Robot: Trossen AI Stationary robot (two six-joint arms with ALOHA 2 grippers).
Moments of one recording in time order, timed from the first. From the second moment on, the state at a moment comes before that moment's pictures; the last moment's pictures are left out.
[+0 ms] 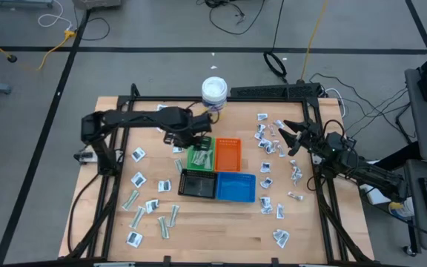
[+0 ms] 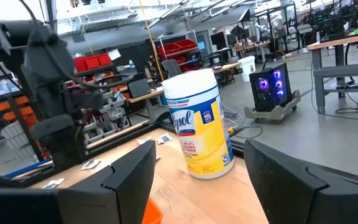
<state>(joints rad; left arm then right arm) 0.21 1.75 1.45 -1.11 0.04 -1.14 -0.43 0.01 0.02 0.10 0.13 0.27</state>
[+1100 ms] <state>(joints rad) 0.16 1.70 1.16 -1.07 0.04 -1.30 -0.43 0.01 0.02 0.10 0.13 0.27</state>
